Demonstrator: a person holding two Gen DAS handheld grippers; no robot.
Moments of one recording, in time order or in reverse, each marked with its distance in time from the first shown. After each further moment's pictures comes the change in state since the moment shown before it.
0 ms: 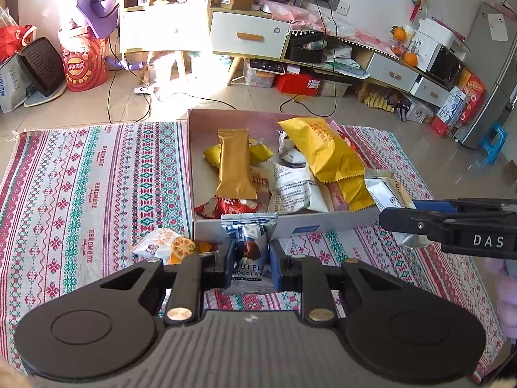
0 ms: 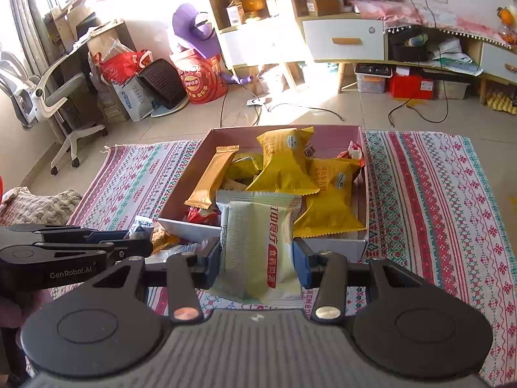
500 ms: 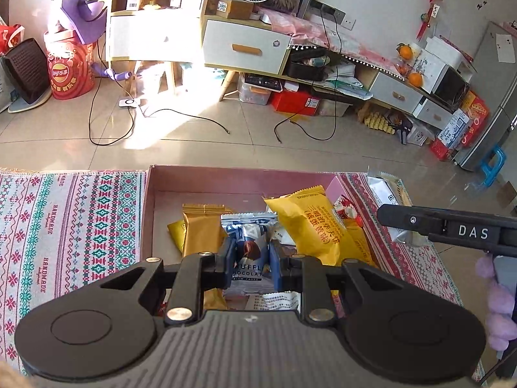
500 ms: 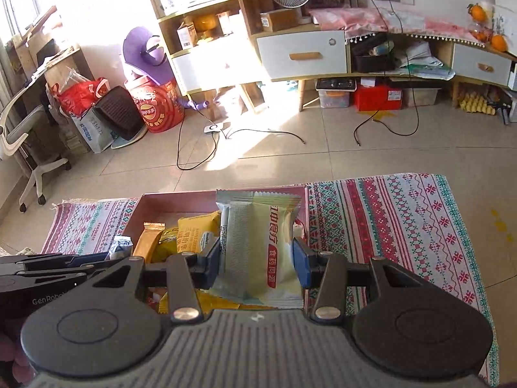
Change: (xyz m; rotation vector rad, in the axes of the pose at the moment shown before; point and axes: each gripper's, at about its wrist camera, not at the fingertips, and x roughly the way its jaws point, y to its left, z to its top) left arm 0.073 -0.017 0.076 -0.048 -0.018 -0.035; right arm 0.053 -0.056 0.066 0.096 -0.037 -0.096
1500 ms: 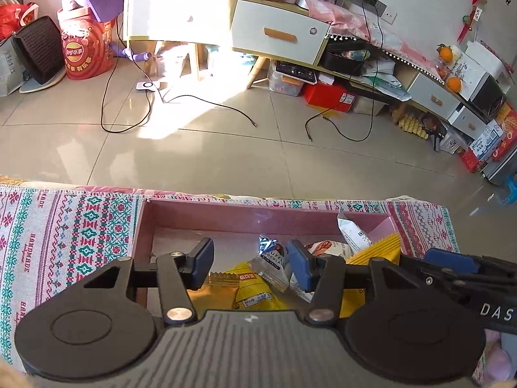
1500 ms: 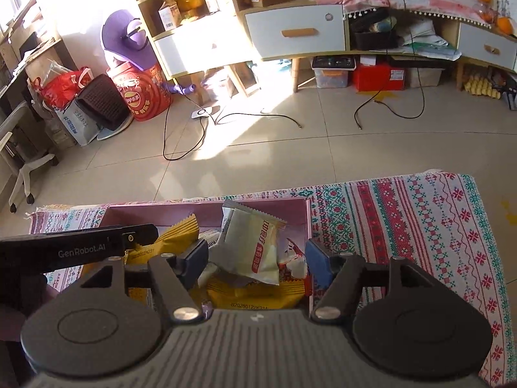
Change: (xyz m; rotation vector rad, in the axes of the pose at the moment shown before) left arm 0.051 0.010 0.041 -0.071 0.065 0.084; right arm 0.041 -0.001 0.021 0.022 0.069 -0.016
